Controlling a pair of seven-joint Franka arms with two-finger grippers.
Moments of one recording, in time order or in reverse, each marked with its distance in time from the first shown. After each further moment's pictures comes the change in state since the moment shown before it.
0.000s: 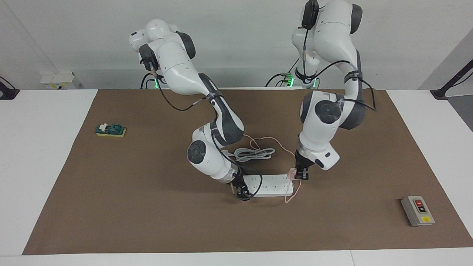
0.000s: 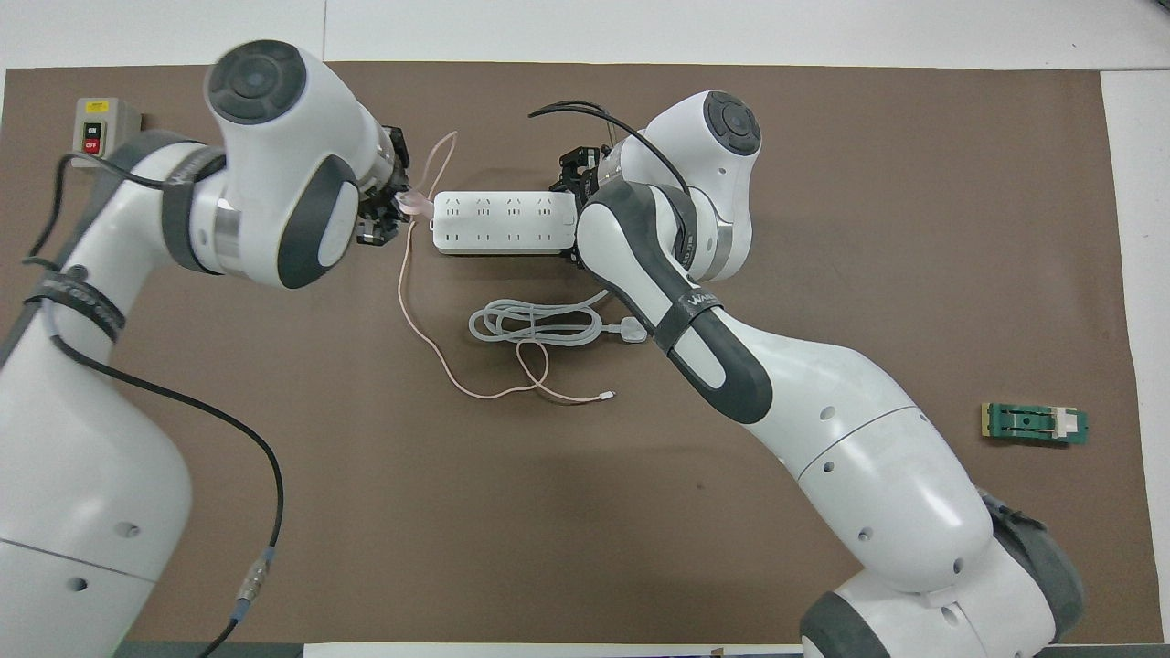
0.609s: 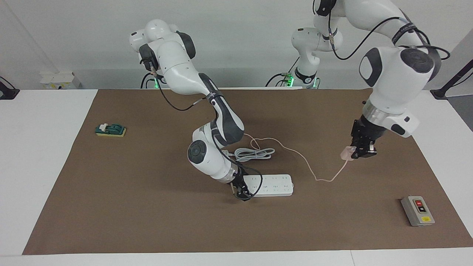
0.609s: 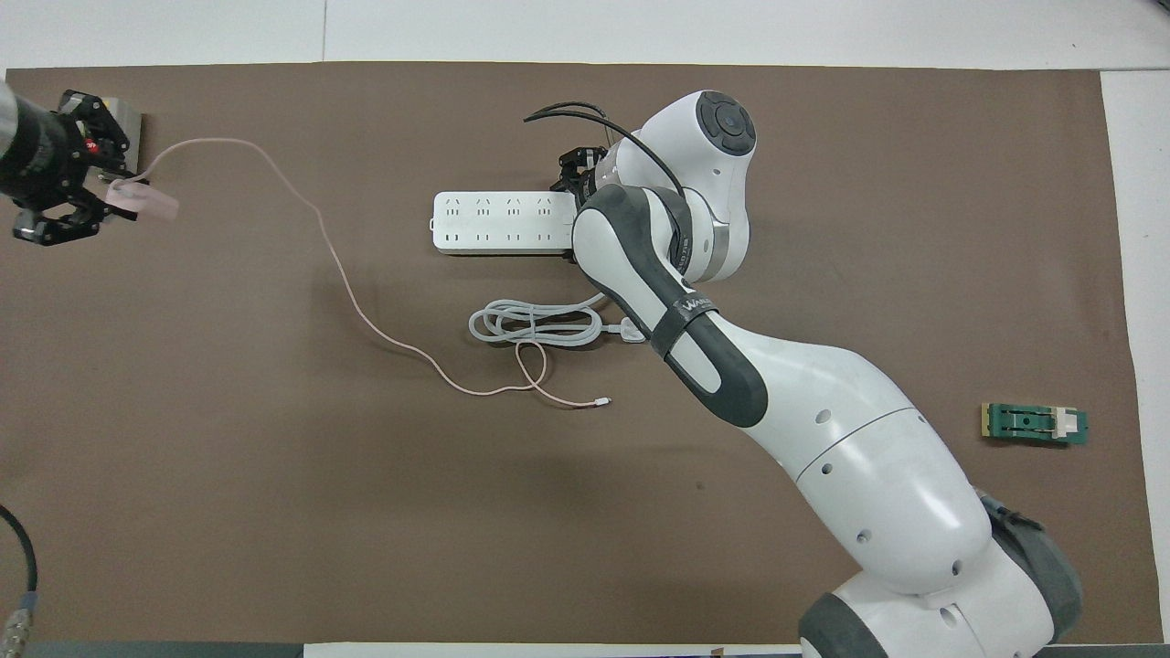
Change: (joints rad) left arm 0.315 -0.222 0.010 0.016 0.004 -0.314 0.537; right arm 0.004 -0.003 0.001 0.007 -0.046 -0.005 0.000
